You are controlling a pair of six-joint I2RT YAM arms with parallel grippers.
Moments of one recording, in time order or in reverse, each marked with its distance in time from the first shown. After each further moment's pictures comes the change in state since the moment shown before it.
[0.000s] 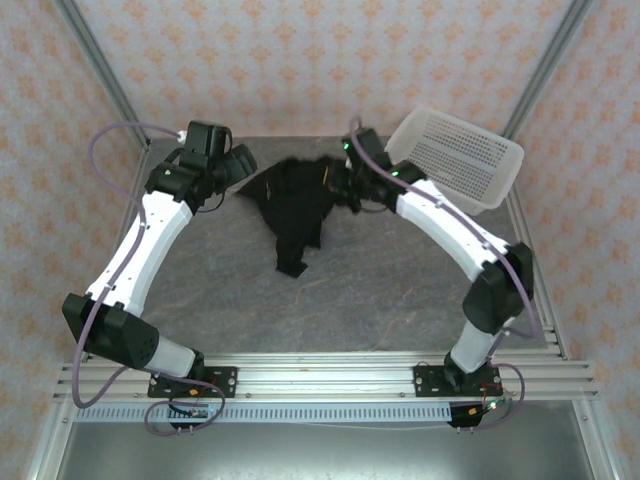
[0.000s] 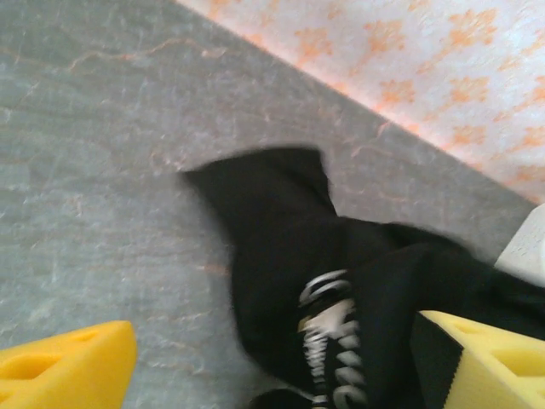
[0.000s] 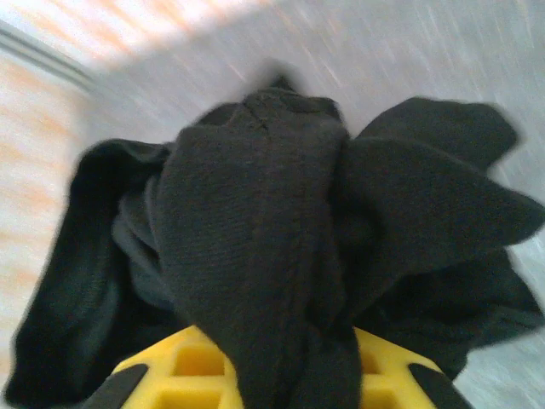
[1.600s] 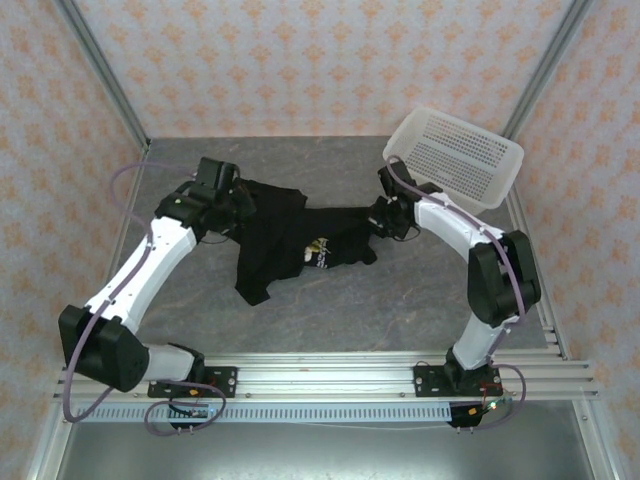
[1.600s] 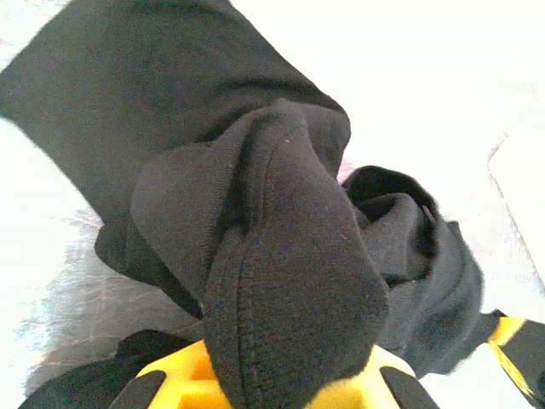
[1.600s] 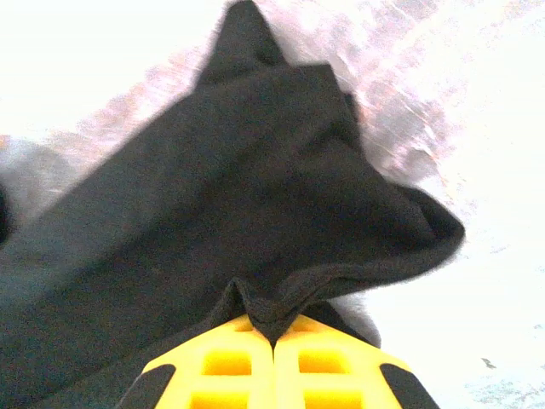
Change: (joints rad) left arm -0.014 -0.116 -0.299 0.068 0.212 -0.126; right arm -0.223 -0.022 -0.313 -0.011 -0.034 0.132
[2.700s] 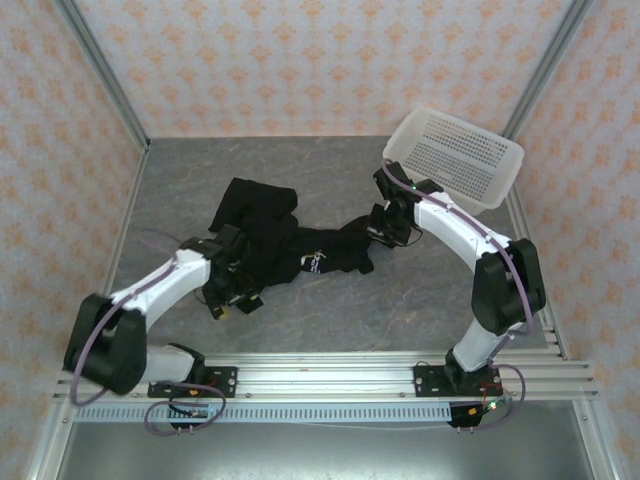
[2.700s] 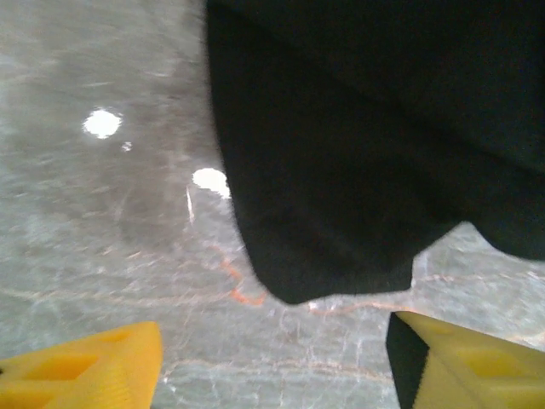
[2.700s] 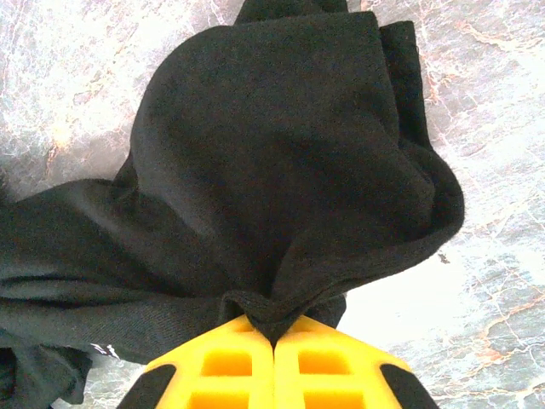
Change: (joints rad) left arm -0.084 0.035 -0.457 -0.181 0.082 -0.109; right arm 0.047 -0.050 0.028 -0.208 -0.034 -0.079
